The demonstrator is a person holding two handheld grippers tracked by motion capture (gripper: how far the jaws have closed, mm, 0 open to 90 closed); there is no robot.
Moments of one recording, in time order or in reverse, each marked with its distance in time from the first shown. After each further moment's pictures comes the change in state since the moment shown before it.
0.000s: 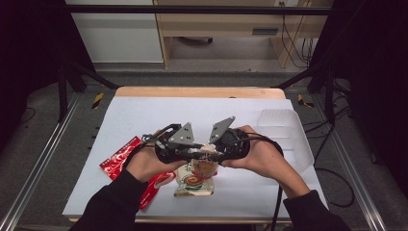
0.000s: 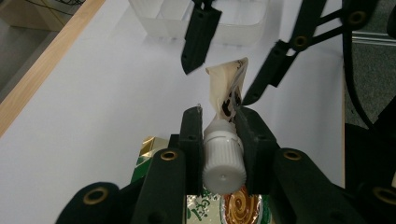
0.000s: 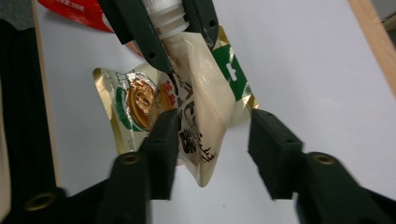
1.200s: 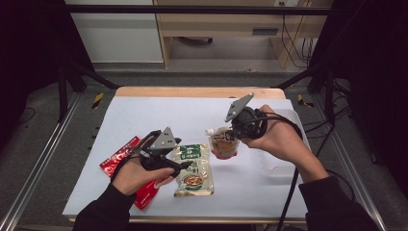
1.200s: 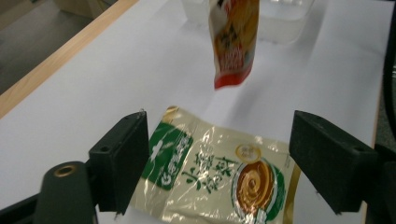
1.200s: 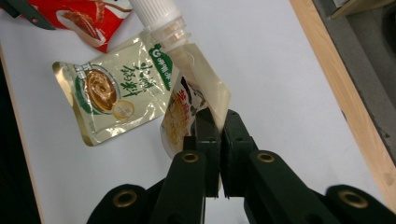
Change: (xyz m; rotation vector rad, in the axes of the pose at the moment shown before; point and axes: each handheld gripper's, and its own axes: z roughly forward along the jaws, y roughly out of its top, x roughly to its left) left arm -0.006 -0.050 -0.010 -0.050 0.139 -0.171; right arm -0.040 -0.001 -0.049 0.040 -0.091 0.044
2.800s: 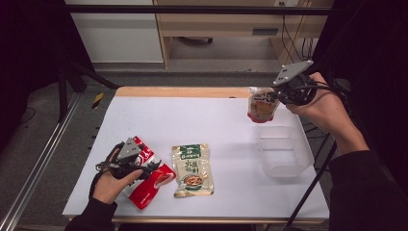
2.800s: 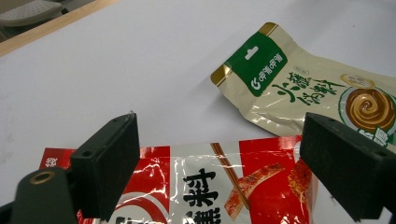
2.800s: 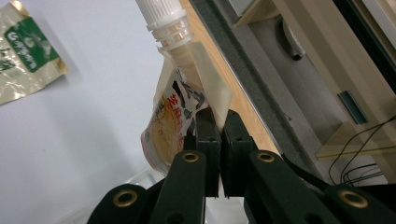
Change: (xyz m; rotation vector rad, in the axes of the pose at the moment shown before) left arm 0.038 -0.112 -0.011 -0.011 0.189 -0.216; right arm -0.098 -0.057 -0.060 -0.069 -0.291 0.038
